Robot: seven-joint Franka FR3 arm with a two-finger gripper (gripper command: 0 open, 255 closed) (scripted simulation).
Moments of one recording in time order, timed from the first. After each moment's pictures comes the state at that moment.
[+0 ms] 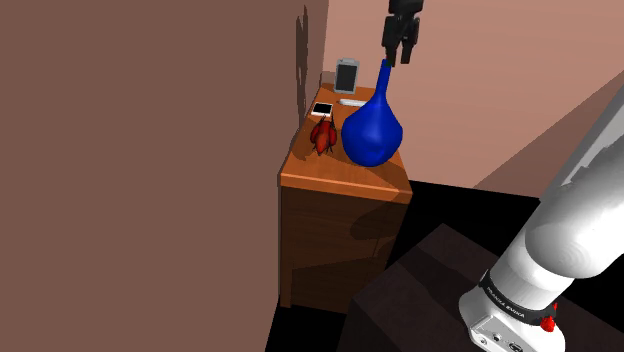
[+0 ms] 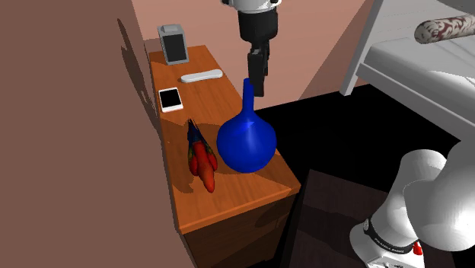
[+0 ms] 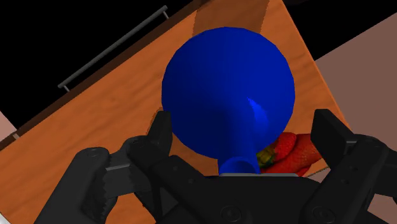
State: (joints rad) arm 0.02 -0.18 0.00 -1.59 -0.04 1.29 -0.19
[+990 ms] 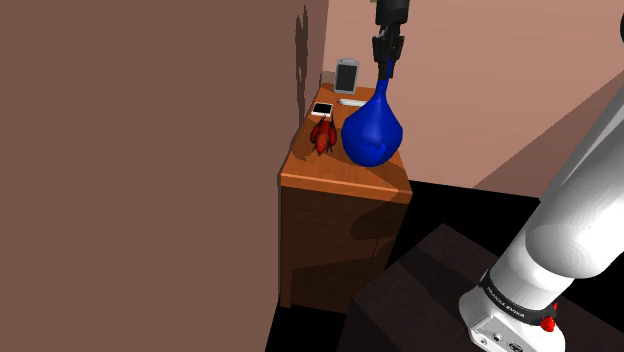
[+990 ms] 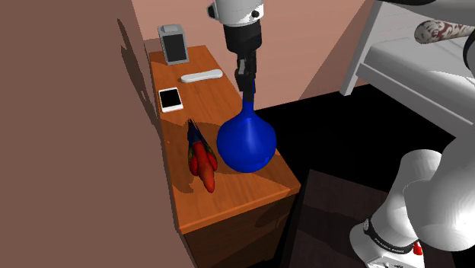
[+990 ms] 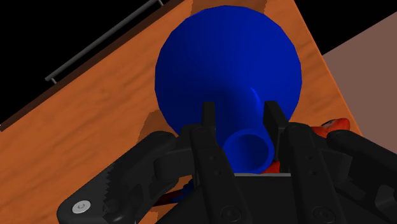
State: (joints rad) arm 0.02 -0.10 0.00 -1.57 -0.03 1.33 -0.20
